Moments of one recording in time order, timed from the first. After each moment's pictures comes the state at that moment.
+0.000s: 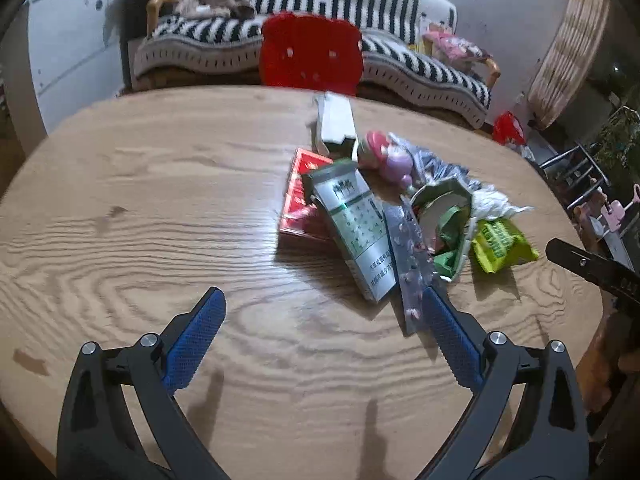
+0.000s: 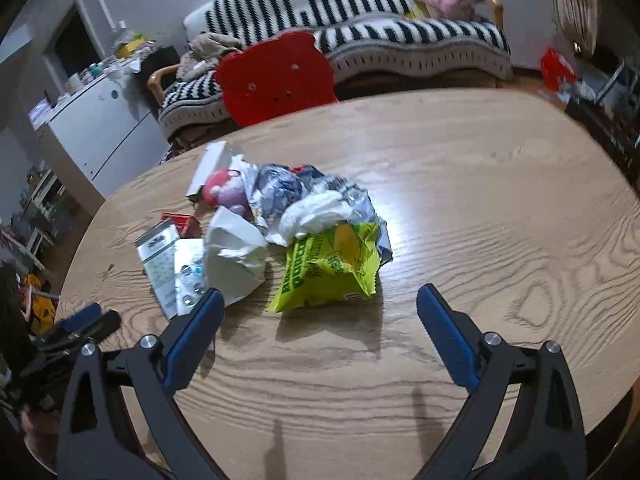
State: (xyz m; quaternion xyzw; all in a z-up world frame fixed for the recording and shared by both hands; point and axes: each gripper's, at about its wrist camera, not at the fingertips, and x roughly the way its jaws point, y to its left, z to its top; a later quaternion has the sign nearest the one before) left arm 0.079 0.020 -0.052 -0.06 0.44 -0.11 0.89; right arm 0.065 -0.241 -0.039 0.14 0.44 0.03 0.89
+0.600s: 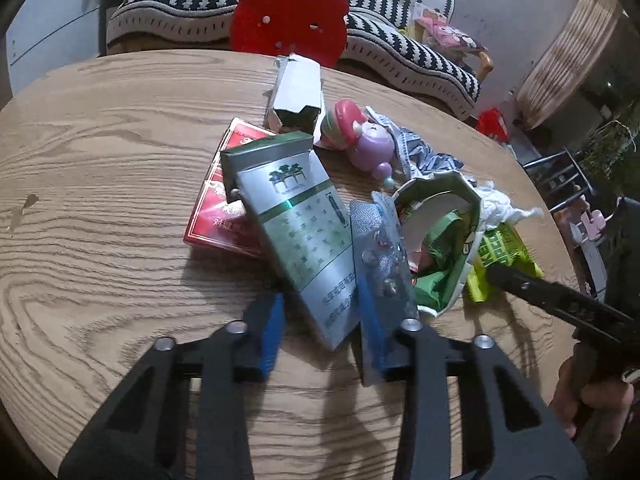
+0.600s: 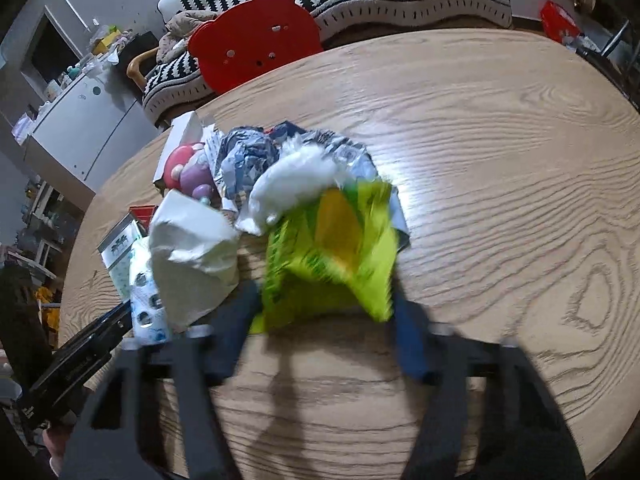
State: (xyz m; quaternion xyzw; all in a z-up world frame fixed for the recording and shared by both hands) left arm 0.112 -0.015 -0.080 -0.11 0.47 -0.14 0.87; right arm 0.098 -0.243 -0.080 0.17 0.49 0.04 0.86
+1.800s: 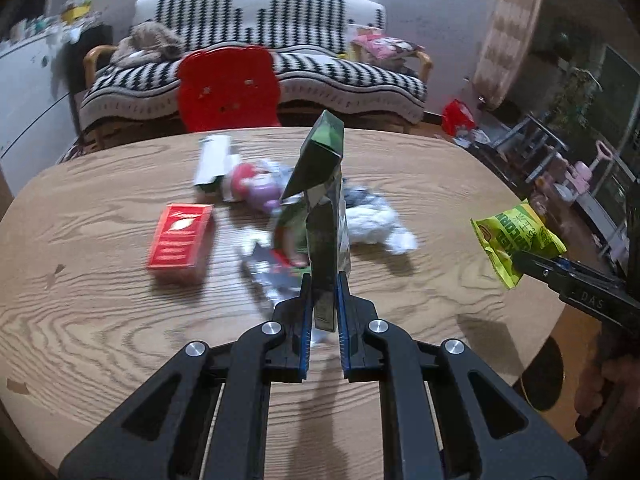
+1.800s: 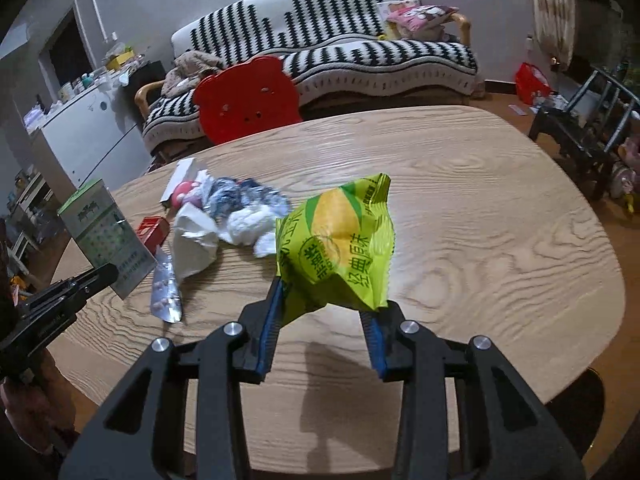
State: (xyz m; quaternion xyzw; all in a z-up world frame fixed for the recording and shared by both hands) left arm 0.039 -0.082 -0.005 -0.01 0.39 -0.20 0.90; right arm -0.027 -0.317 -0.002 0.11 0.39 -0.01 0.91
